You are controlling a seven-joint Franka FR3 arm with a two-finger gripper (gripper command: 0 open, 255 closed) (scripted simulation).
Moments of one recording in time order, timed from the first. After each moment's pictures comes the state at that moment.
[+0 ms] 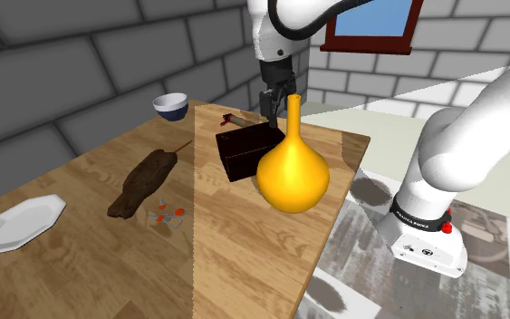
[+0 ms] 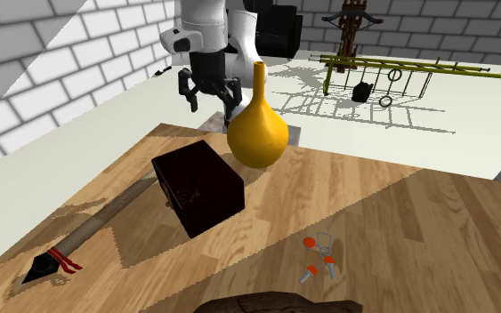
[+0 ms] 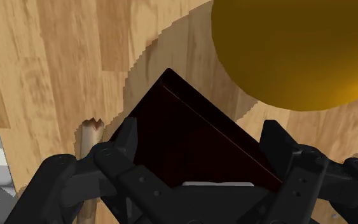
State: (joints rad) arm 0.09 -0.49 0.20 -2.32 0.03 1.77 0.15
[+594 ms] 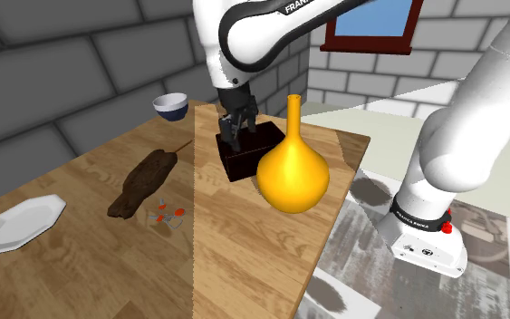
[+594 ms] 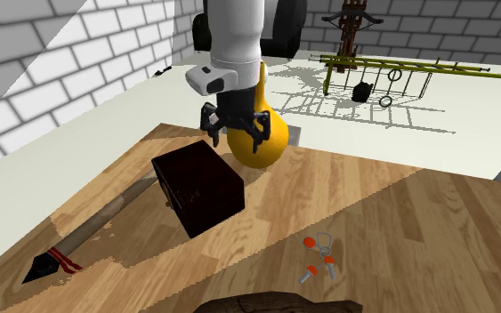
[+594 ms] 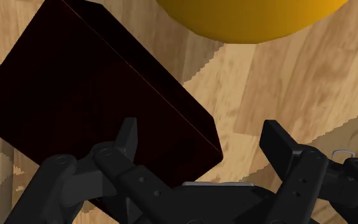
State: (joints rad) arm 0.13 -0.19 0.31 -2.15 0.02 1.89 0.22
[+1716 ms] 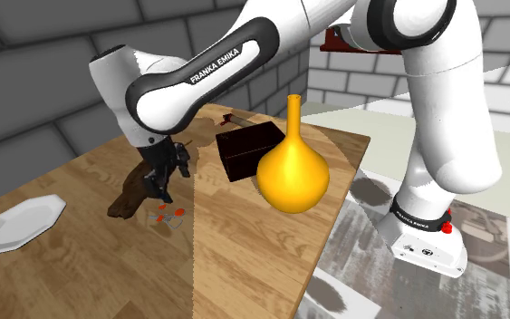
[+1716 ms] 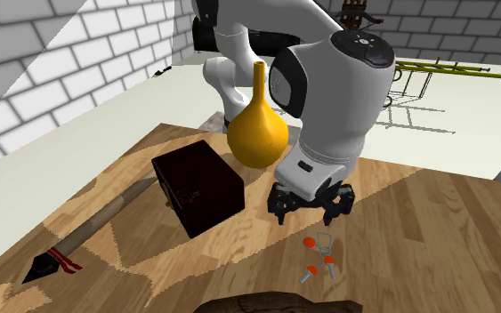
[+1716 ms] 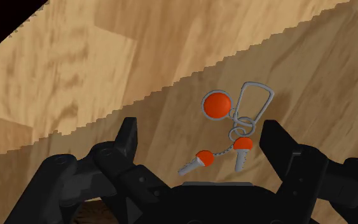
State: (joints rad) arm 0.31 0.42 0.41 -1.60 -0.19 1.91 0.38
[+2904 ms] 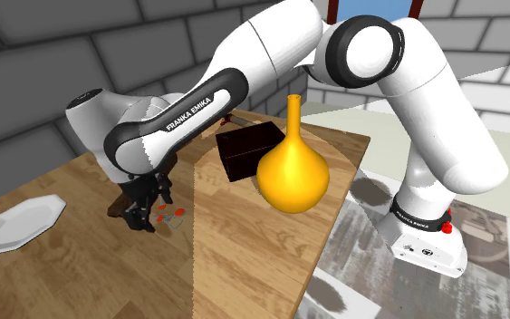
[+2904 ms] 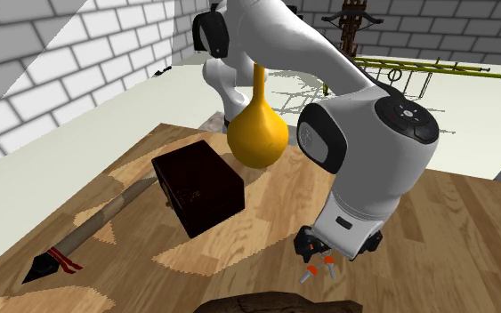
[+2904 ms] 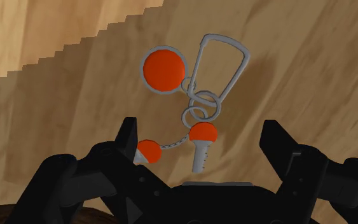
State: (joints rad) arm 0.42 0.68 0.40 -1.37 -0.27 1.92 0.40
